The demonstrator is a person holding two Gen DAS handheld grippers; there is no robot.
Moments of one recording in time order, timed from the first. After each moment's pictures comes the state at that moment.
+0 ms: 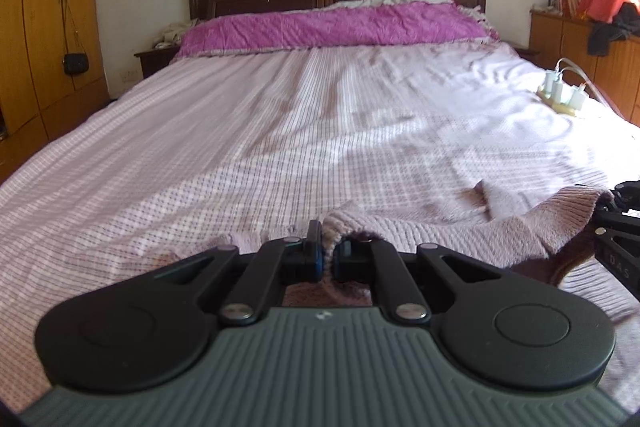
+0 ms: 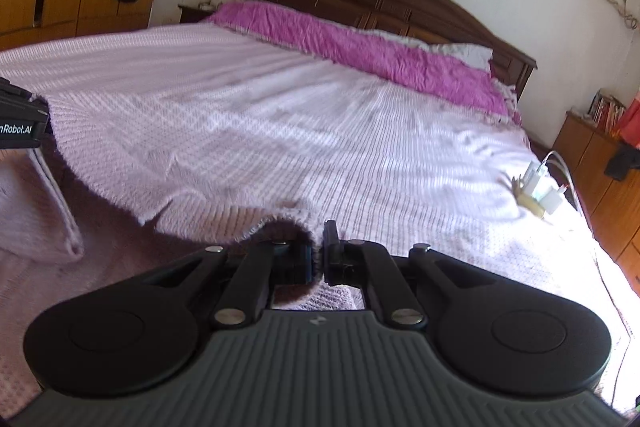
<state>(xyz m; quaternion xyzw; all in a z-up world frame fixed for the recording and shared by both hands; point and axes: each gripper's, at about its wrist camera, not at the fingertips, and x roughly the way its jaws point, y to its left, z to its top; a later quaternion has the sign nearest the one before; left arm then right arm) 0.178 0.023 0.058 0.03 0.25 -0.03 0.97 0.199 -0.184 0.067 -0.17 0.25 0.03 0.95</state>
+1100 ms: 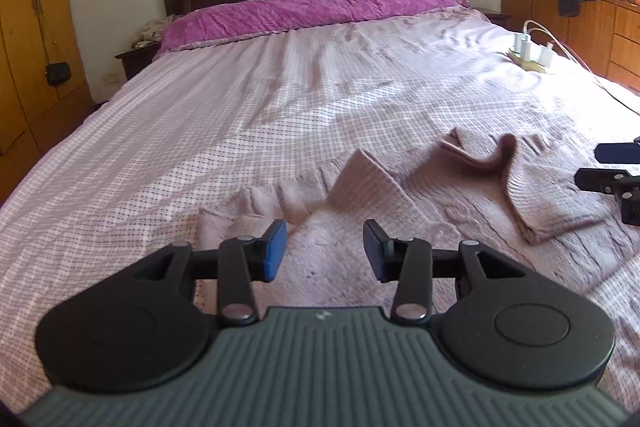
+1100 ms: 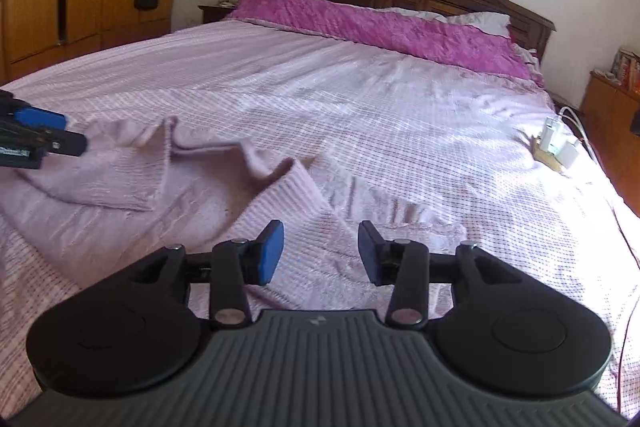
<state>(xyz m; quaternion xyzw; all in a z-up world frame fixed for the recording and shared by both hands) 0.112 0.041 0.070 0.07 0.28 -0.08 0.95 0.112 -0.220 0.086 -0.11 0.28 0.09 0.95</state>
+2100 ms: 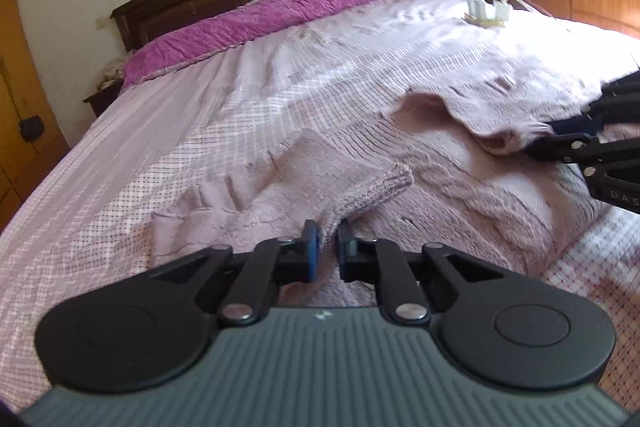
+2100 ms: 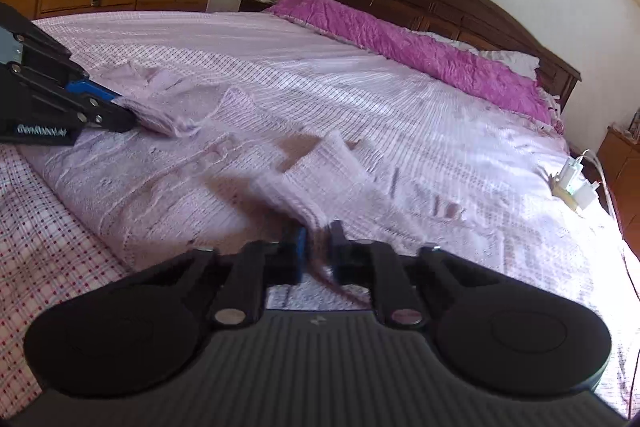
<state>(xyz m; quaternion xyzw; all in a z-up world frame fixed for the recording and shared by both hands) 0.105 0.019 0.029 0.14 0.25 -0.11 0.95 0.101 -0.198 0.043 -0.18 0.24 0.11 0.95</state>
